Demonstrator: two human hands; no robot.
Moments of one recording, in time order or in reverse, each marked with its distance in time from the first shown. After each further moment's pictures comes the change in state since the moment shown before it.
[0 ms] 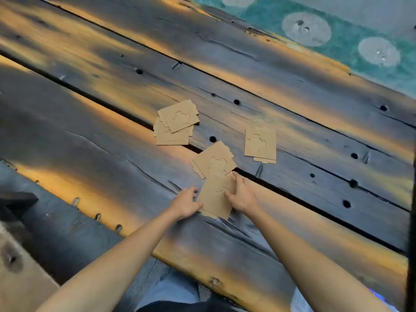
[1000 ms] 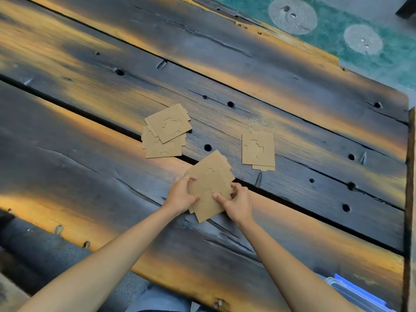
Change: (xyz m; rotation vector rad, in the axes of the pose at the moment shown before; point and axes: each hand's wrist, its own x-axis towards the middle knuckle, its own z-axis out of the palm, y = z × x) left_hand 0.051 0.021 -0.051 -0.188 0.139 0.067; right_hand 0.022 -0.020 0.016 0.316 0.283 0.173
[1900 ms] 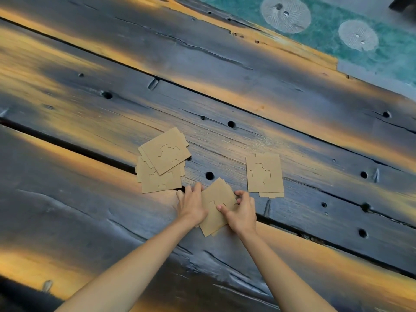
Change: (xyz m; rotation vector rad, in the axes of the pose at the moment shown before) left_hand 0.082 0.042 -0.001 0.373 -0.022 -0.059; right_hand 0.066 -0.034 0.011 -0.040 0.048 0.126
